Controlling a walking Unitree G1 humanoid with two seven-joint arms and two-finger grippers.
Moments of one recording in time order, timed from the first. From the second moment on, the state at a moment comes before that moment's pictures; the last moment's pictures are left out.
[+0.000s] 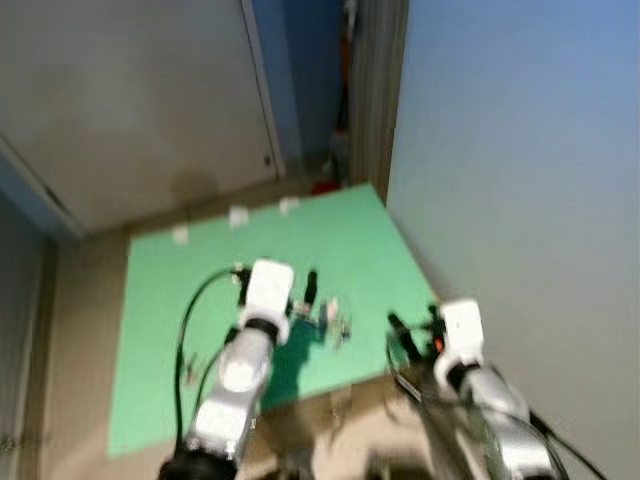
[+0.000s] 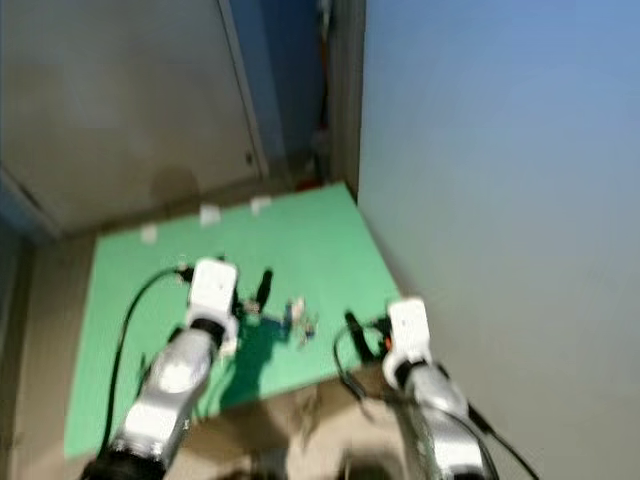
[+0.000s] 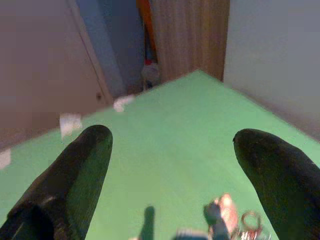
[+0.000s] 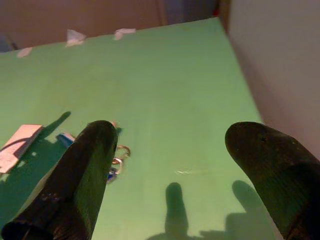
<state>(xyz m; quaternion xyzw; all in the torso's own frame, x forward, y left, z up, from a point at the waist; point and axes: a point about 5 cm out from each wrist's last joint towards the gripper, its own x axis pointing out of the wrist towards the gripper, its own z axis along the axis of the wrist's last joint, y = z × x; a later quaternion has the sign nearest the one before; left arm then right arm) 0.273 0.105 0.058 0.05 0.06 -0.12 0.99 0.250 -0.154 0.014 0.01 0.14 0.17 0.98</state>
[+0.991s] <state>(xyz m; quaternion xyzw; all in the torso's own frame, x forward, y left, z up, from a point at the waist) 0.187 0.139 0.104 0.05 0.09 -0.05 0.99 0.312 -0.088 0.028 0.04 0.18 0.23 0.95</state>
